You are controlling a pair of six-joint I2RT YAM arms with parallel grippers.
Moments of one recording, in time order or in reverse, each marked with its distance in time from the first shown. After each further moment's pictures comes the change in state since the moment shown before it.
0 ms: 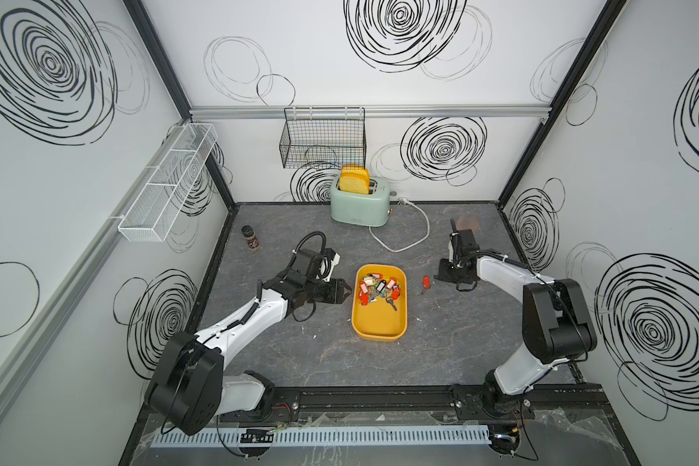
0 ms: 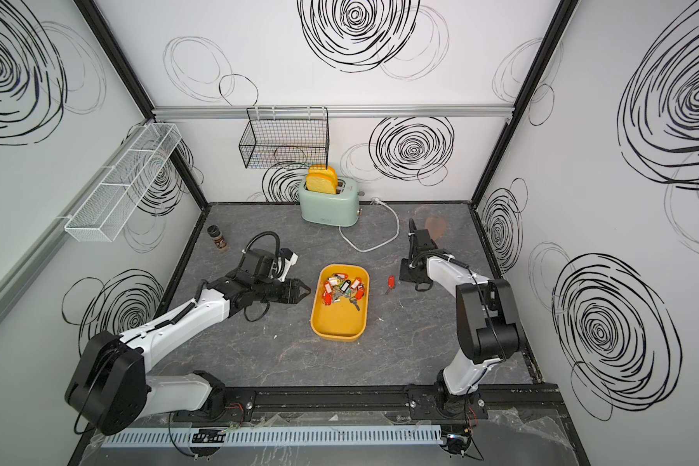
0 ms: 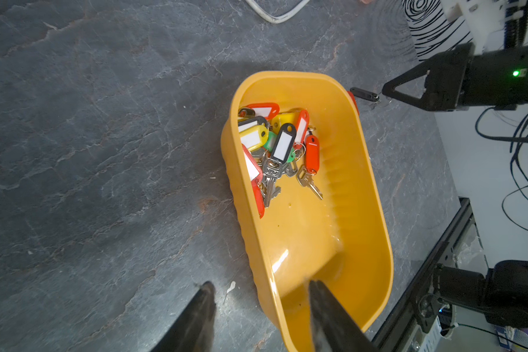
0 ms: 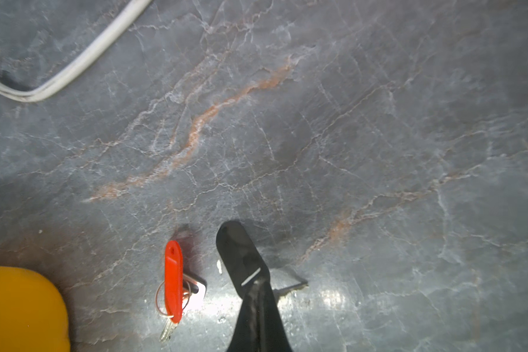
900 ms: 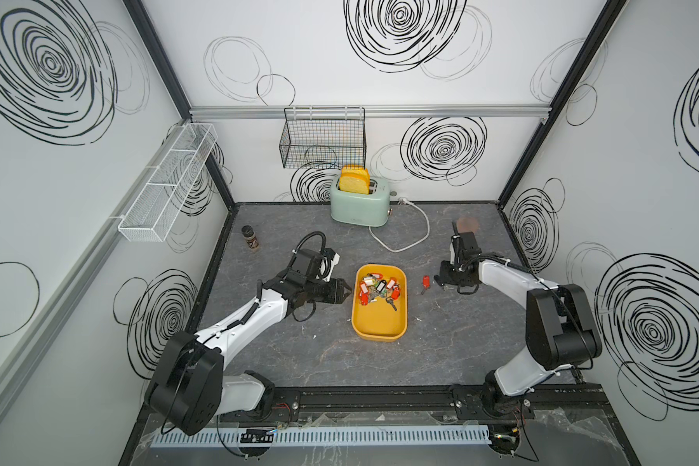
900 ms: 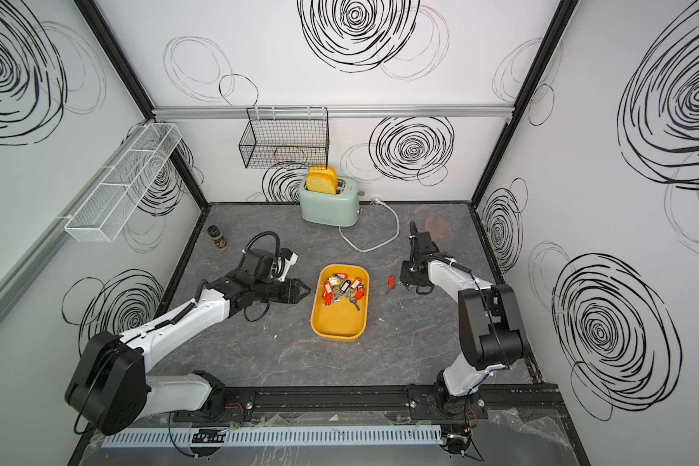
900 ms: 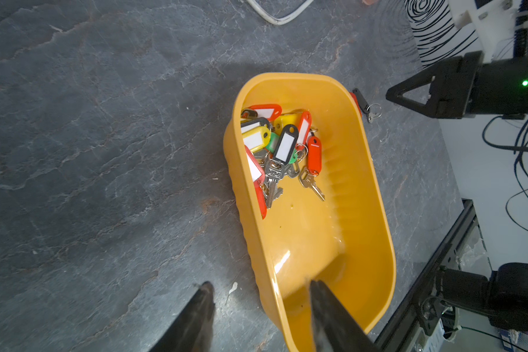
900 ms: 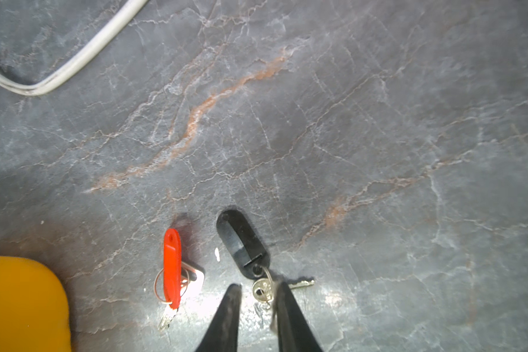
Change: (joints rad) left arm 0.000 0.000 0.000 0.002 -0.009 -0.001; right arm 0.010 -0.057 -0.035 0.008 0.003 0.008
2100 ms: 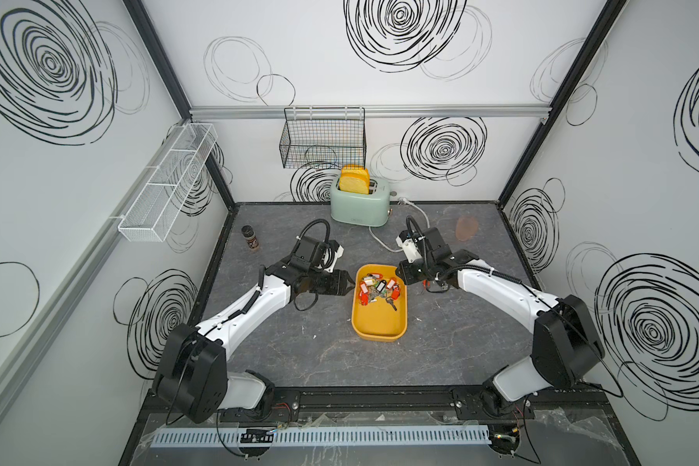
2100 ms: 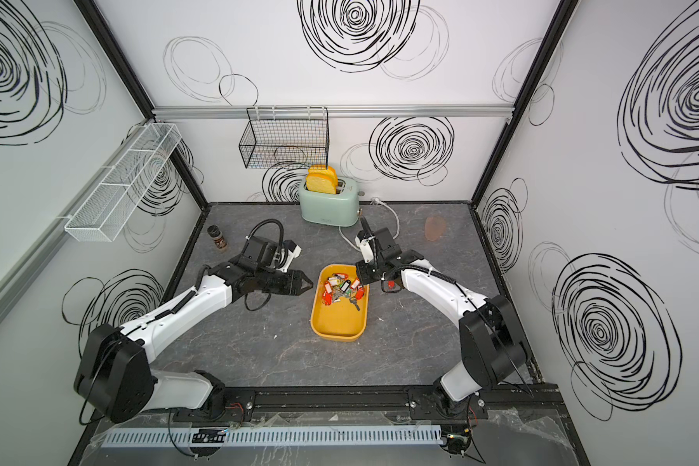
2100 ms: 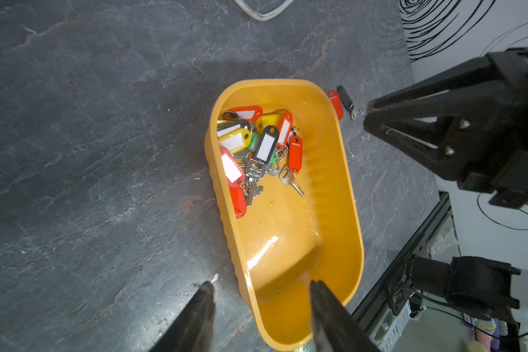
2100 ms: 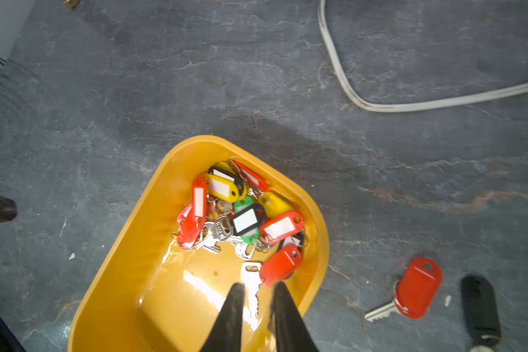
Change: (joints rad) left arm 0.000 0.066 0.177 -0.195 0.058 0.000; right arm 0.370 -0.063 0.139 -0.007 -0.204 -0.154
